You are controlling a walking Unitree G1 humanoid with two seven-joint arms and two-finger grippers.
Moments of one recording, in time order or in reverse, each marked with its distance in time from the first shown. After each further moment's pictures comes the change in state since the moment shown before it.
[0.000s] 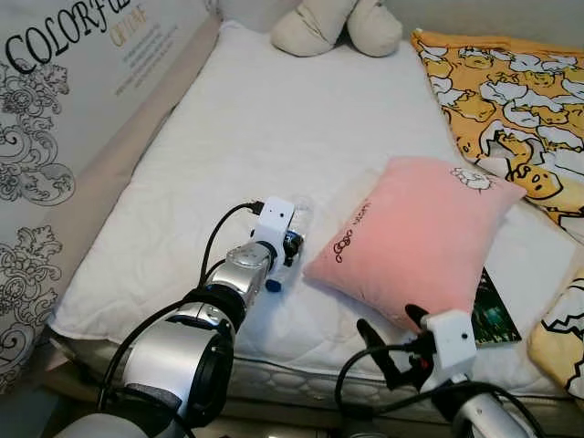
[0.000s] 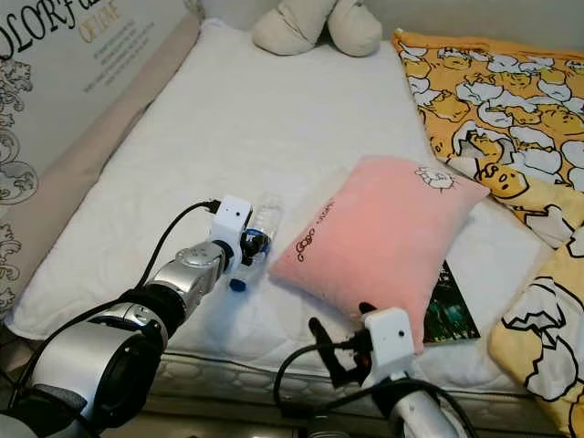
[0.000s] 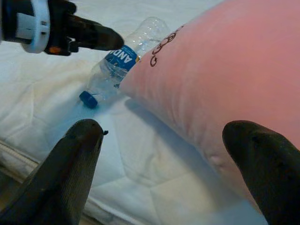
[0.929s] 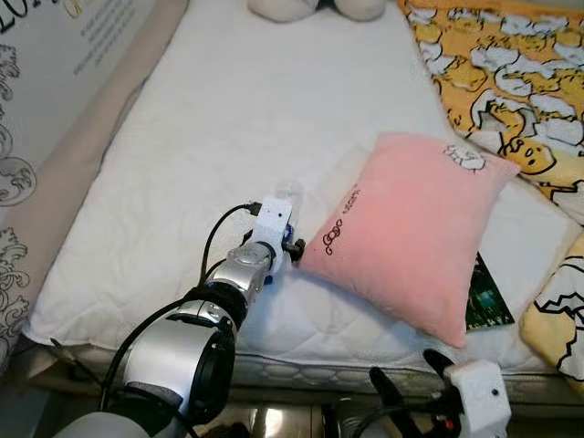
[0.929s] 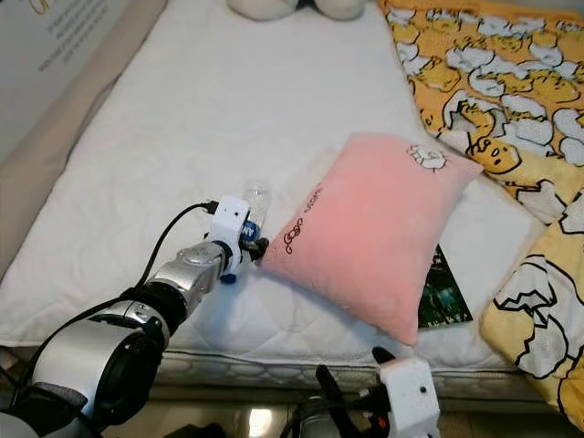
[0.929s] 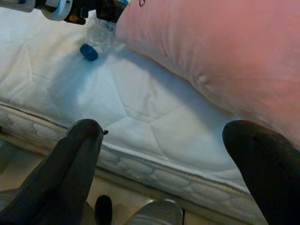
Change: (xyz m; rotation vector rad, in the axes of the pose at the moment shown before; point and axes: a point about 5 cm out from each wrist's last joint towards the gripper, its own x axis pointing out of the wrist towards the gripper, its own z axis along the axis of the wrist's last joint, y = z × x) left arm 0.001 -0.002 -0.001 0.024 0.047 0.053; right arm -0.060 0.018 -0.004 0.015 0.099 -0.021
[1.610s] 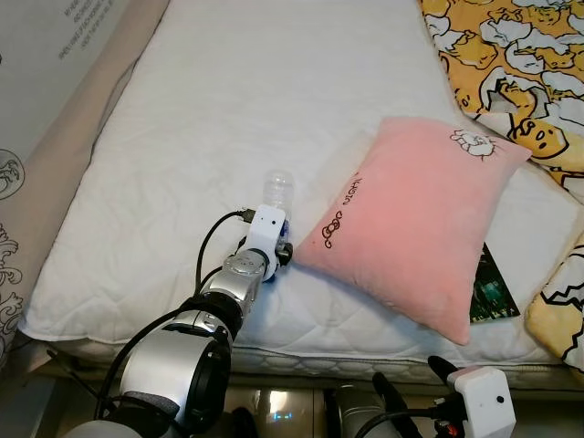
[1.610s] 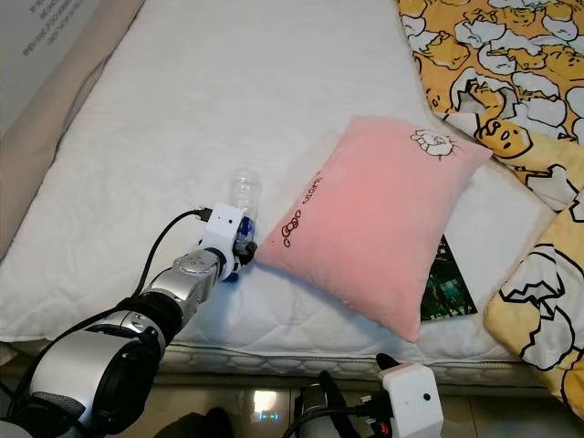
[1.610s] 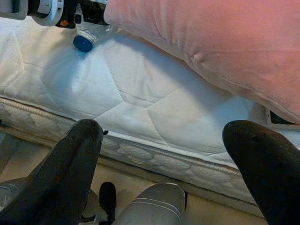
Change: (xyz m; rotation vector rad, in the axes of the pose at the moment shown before) left arm -0.002 0.005 -0.015 -0.036 0.002 0.046; right arm -0.004 0.002 0.000 0.009 0.019 -0.020
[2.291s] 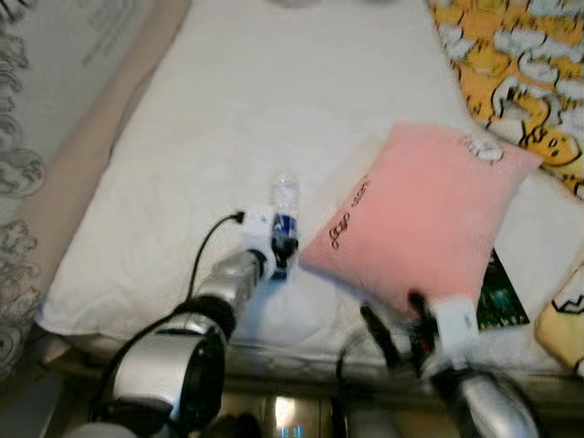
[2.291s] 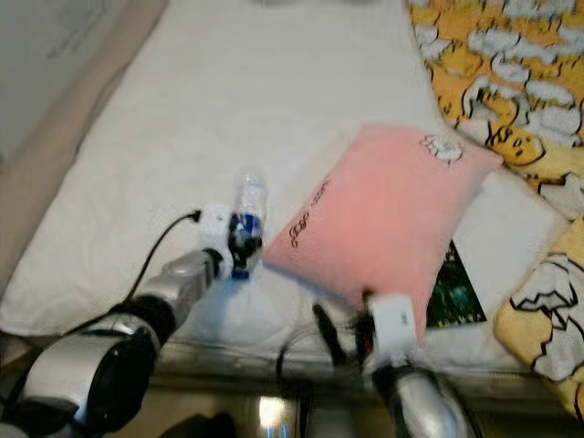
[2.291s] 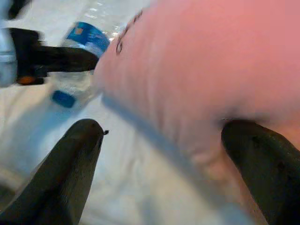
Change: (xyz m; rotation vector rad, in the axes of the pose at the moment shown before) left arm -0.003 0.012 0.007 -0.232 -0.133 -0.156; right arm 0.088 -0.030 0.030 -0.010 -0.173 -0.002
